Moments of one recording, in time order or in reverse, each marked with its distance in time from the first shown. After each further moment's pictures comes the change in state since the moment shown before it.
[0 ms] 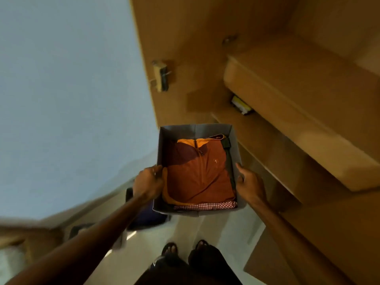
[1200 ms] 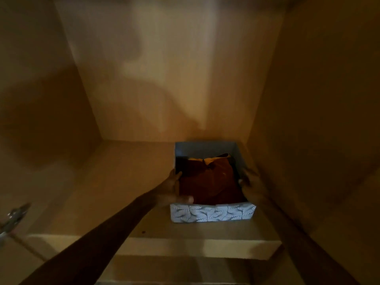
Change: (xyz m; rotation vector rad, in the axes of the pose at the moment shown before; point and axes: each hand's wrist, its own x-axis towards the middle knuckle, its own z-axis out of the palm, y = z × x) left_hand 0.205 0.636 0.248 0.240 -0.999 1.078; right_hand 0.240 0.242 -0.376 0.145 0.641 0.586
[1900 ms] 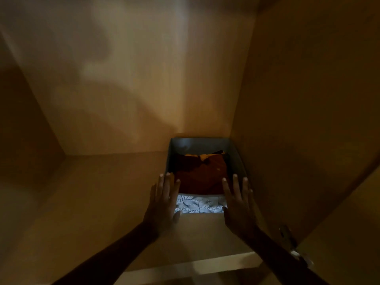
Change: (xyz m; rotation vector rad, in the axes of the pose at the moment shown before) left_hand 0.065 -0.037 0.050 0.797 0.432 0.329; right_hand -0.007 0.040 0.049 -0.594 0.248 -0.199
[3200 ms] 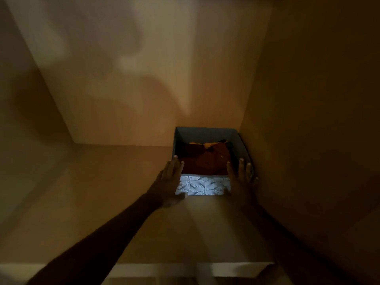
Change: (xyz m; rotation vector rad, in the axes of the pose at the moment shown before) left_hand 0.067 0.002 -0.012 -0.166 -0.130 -0.021; right_hand 0.089 0.038 0.013 0.189 -0.023 -0.008
